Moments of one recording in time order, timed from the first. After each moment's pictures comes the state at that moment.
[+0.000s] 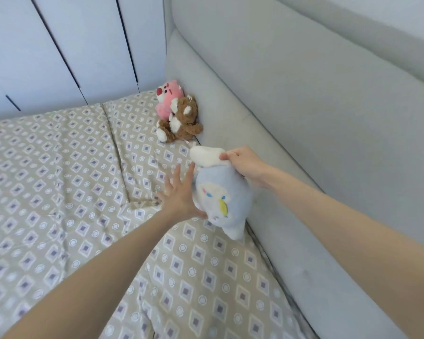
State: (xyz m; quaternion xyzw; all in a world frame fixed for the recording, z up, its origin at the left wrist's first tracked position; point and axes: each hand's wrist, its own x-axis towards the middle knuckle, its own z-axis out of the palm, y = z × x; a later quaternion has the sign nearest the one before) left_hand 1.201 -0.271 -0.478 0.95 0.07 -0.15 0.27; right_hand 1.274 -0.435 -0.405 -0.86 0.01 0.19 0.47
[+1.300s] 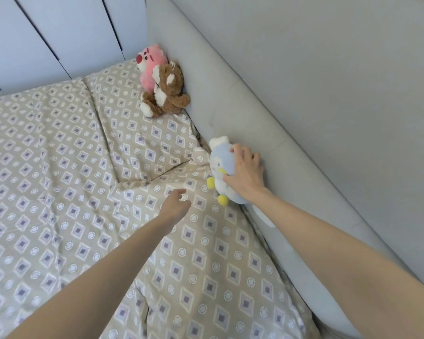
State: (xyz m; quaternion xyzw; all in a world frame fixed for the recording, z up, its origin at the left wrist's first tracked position) left_hand 1.175 -0.308 -0.530 0.78 0.28 -0.25 0.50; right_hand 1.251 -0.487 -0.516 -0.99 -0.03 0.06 0.13
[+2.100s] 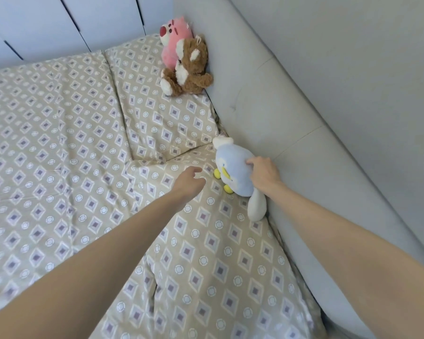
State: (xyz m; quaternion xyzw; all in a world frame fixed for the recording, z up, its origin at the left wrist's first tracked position) left_hand 1.179 -0.297 -0.522 0.78 0.27 -0.23 0.51; right_hand 1.251 -0.488 -0.556 -0.97 -0.02 0.19 0.15
